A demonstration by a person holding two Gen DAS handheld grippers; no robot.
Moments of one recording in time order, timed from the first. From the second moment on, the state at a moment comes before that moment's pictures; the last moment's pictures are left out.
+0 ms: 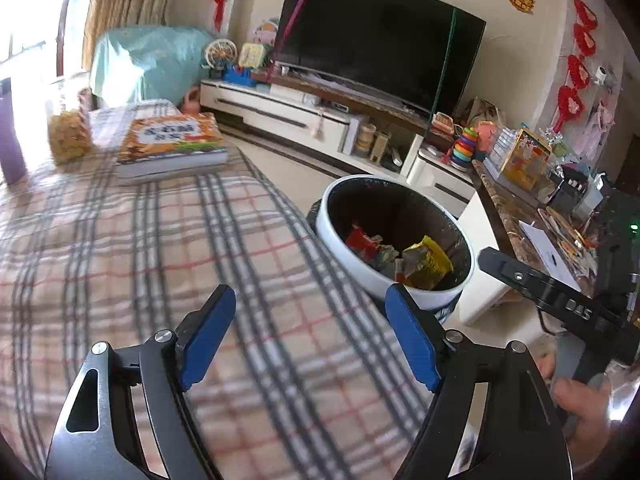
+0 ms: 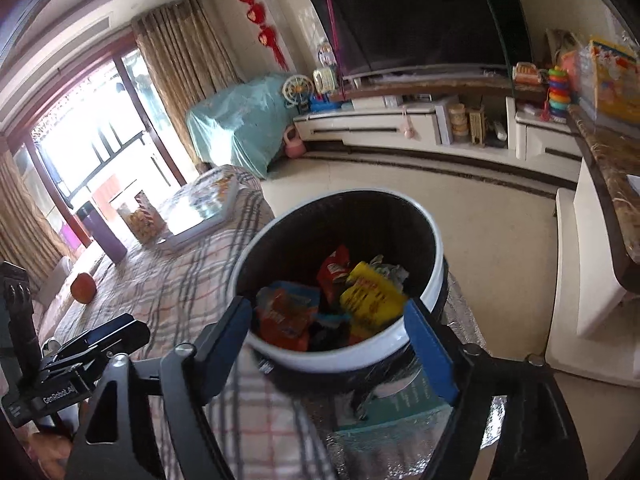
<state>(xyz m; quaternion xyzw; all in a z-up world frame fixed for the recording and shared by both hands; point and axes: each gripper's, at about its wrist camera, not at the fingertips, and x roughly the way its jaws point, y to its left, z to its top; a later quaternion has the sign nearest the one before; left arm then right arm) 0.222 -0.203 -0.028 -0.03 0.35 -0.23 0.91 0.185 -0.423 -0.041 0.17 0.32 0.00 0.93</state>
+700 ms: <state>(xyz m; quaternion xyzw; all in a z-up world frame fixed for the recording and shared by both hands) 0.122 -0.147 0.014 0.01 0.15 -0.12 0.98 0.094 -0.338 0.003 0.04 0.12 -0.07 0.99</state>
